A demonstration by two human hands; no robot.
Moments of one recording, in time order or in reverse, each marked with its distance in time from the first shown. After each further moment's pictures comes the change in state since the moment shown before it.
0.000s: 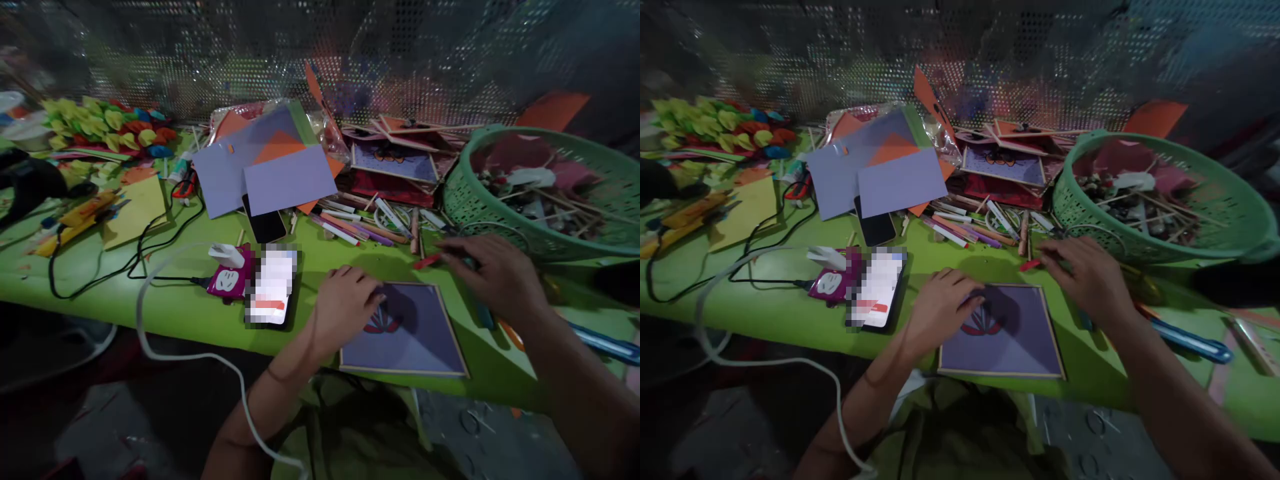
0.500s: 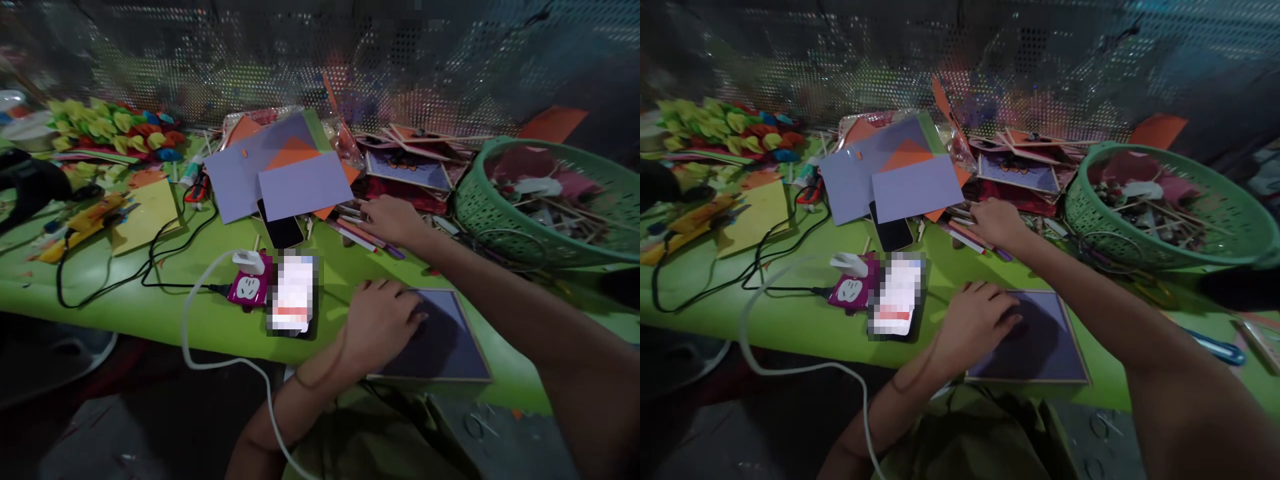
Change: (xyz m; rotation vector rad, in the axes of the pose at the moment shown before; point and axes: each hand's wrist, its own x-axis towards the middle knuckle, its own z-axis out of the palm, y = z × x) left_hand -0.005 0.009 -0.001 -0.037 -0.033 0.099; right_hand 0.164 -0.081 0.086 -0.240 -0.583 0.095
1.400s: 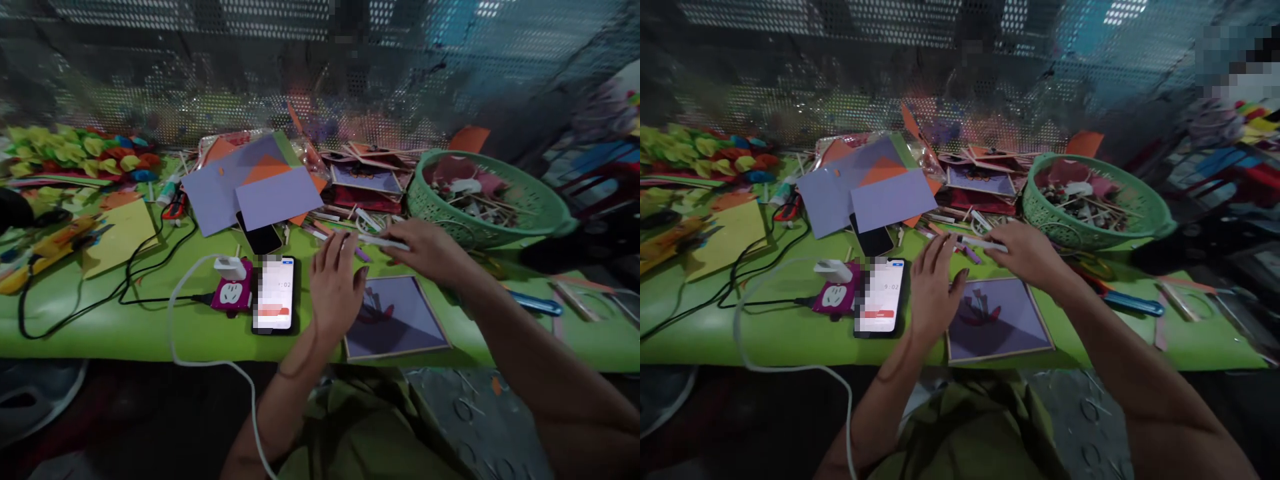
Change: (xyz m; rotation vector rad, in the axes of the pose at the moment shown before) left_hand -0.001 -0.020 -0.002 0.053 0.580 -0.061; right_hand -0.127 0.038 -0.017 0.330 0.273 -0.026
